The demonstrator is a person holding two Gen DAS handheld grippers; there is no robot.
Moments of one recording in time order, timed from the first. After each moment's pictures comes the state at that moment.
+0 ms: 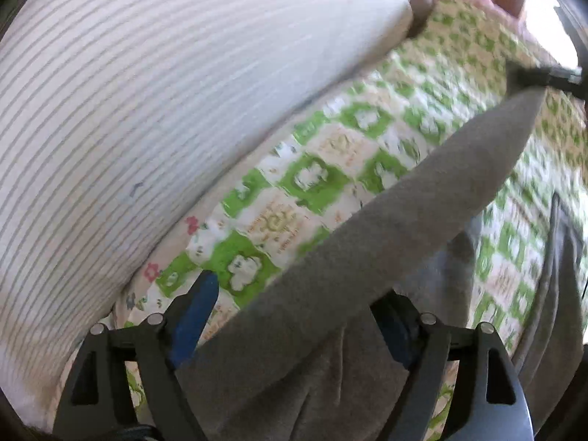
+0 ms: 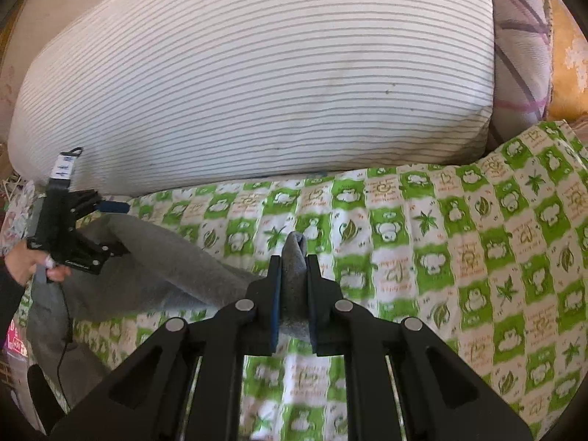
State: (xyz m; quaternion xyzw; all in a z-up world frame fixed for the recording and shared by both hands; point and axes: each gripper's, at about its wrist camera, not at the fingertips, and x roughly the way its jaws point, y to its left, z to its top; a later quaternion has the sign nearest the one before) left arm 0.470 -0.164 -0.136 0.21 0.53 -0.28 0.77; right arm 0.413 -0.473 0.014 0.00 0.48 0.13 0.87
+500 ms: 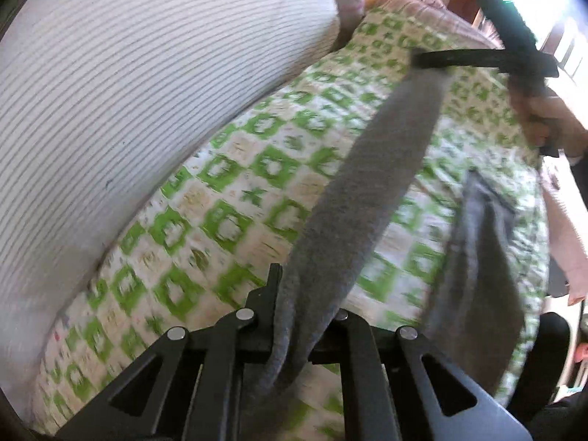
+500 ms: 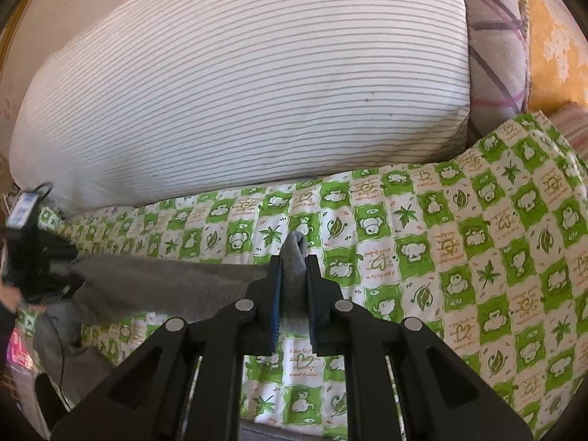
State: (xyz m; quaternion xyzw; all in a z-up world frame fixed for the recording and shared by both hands) left arm 0.378 -0.169 -0.074 0.18 0.51 -0.35 0.77; right arm 0.402 -0.484 0.030 0.03 0.47 0.11 0.88
